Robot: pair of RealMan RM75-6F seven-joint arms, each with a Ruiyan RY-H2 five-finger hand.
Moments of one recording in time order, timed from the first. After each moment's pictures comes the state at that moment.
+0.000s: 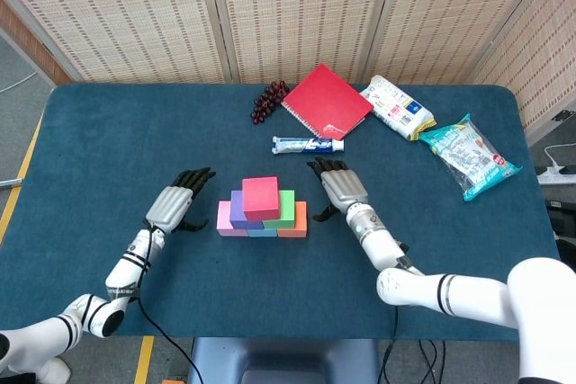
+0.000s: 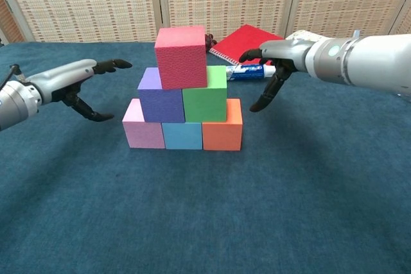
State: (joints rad) left arm -0.70 -1.61 -0.14 -1.10 1.37 0.96 -0.24; right arm 1.04 -1.50 0.19 -1.49 -0.52 0.82 -0.43
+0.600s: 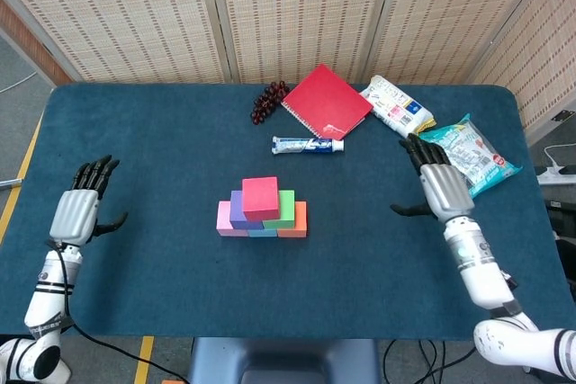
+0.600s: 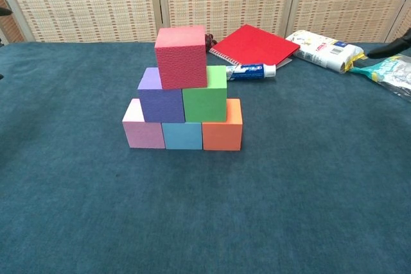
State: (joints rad) left arm -0.45 -1.32 -0.14 -1.37 1.31 1.30 -0.08; right arm 0.64 -1.12 0.11 -1.80 -1.00 1.19 -0.11
